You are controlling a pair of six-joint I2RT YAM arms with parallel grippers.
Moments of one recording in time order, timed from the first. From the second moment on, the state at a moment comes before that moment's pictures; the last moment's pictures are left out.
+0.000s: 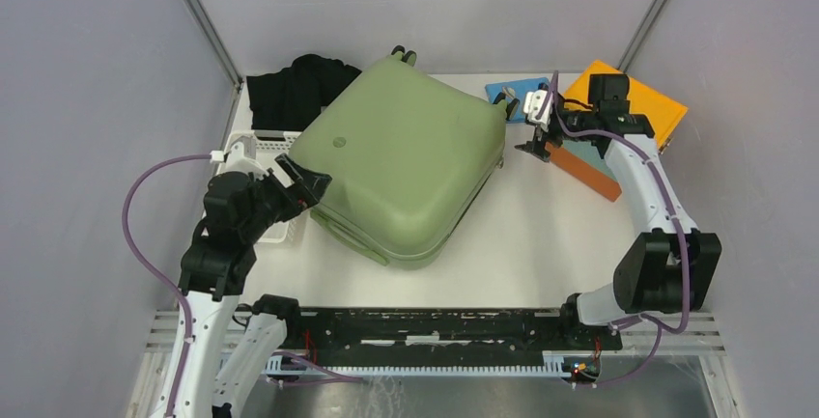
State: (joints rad) left arm -0.15 0.61 0.91 -0.68 0.15 -0.67; right arm -0.03 1.44 1.28 -0.64 -0.88 -1.19
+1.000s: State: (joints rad) left arm -0.15 0.73 0.84 -0.76 -0.10 -0.82; right arm 0.12 1.81 1.66 -0.82 -0.65 -1.80
